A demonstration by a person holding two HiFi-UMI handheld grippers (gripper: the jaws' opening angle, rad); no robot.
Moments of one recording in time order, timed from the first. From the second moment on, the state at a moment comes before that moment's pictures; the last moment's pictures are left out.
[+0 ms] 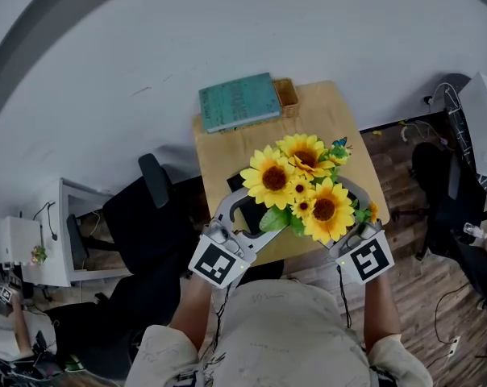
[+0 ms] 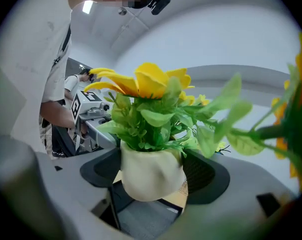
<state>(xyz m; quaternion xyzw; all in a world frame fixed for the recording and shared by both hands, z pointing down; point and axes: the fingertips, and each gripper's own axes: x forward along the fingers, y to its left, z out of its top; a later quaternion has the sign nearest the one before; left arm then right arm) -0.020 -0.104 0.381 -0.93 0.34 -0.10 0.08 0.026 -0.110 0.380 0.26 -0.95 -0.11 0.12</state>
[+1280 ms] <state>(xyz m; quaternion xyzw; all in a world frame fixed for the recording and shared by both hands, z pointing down) -0.022 -0.072 0.285 -0.91 0.35 -0.06 0.20 0.024 -0.077 0.271 0.25 -0.94 -0.24 0.03</state>
